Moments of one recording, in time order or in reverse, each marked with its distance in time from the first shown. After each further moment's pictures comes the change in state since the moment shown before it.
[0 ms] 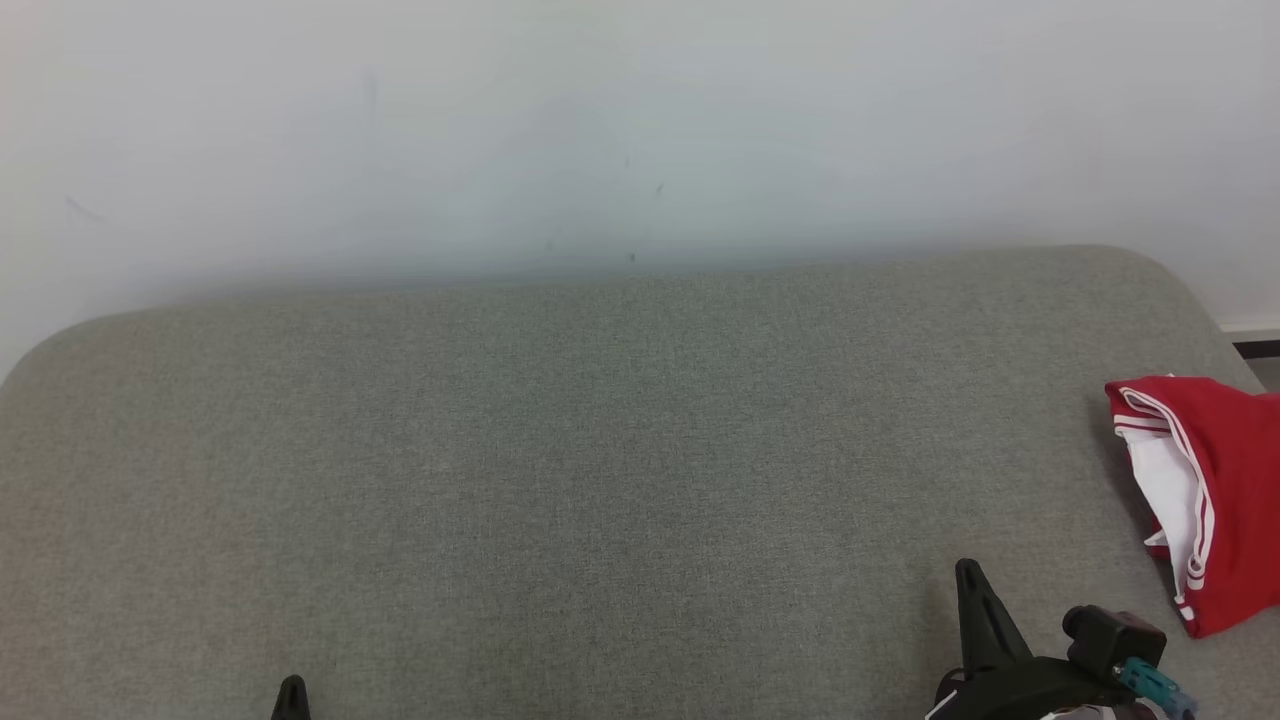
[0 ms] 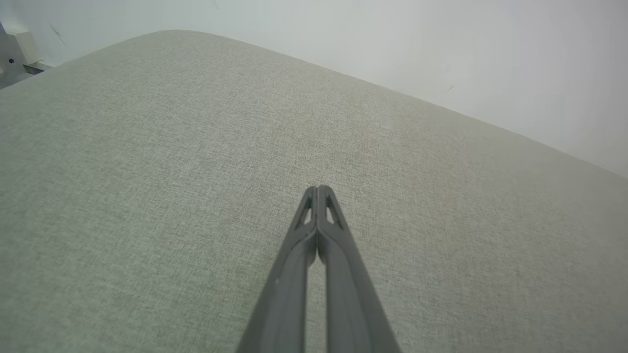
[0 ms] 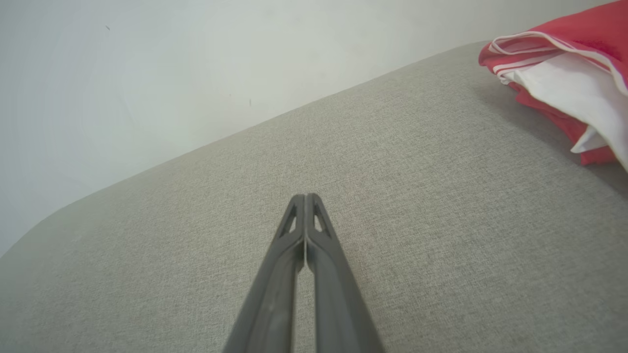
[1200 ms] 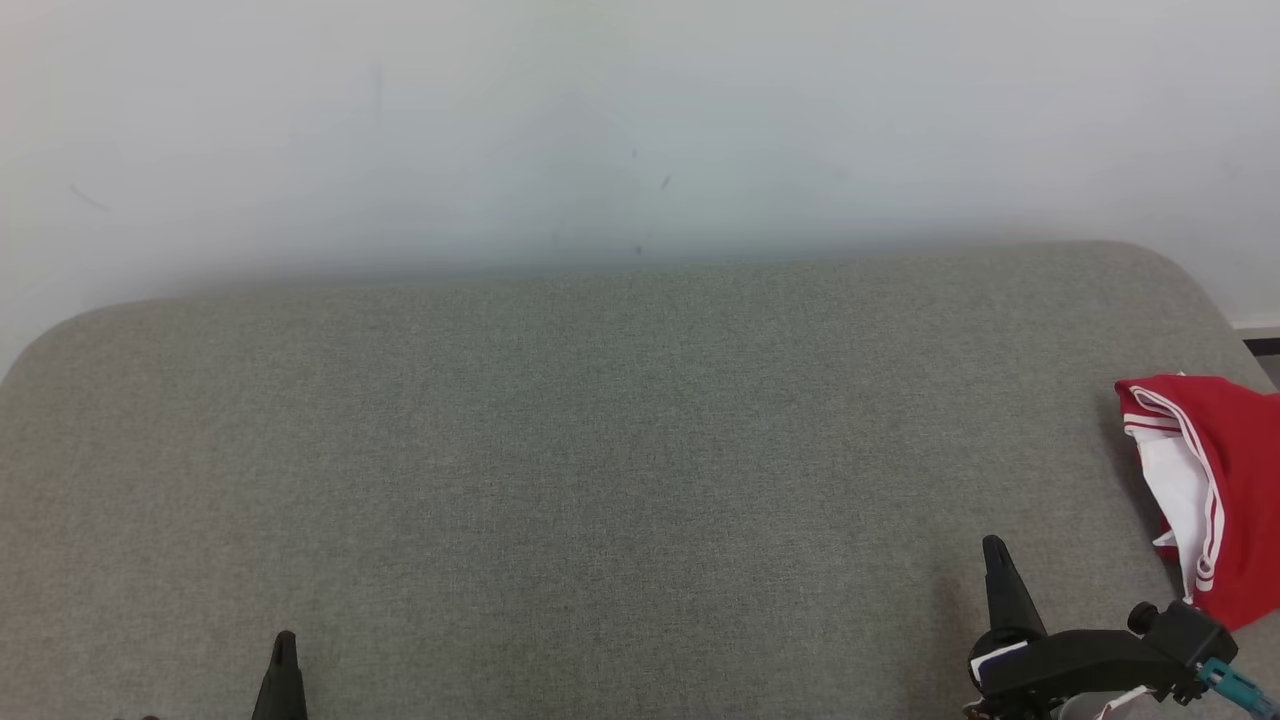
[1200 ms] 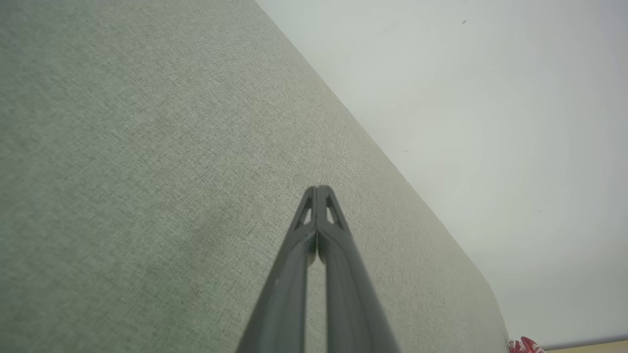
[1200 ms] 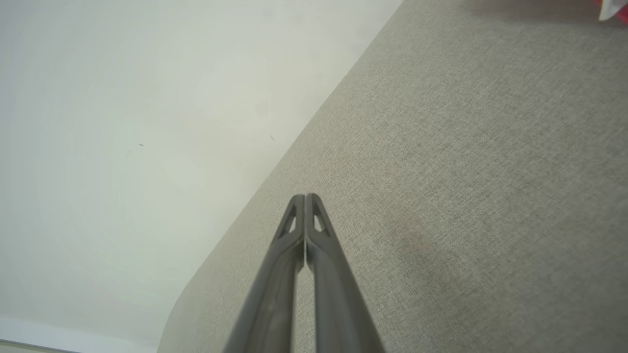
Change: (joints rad) left arm -0.060 0.002 0.012 -0.049 -0.531 -0.027 0.127; right arm 0.003 0.000 -0.023 -0.107 0.542 0.000 0.128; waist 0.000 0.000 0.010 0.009
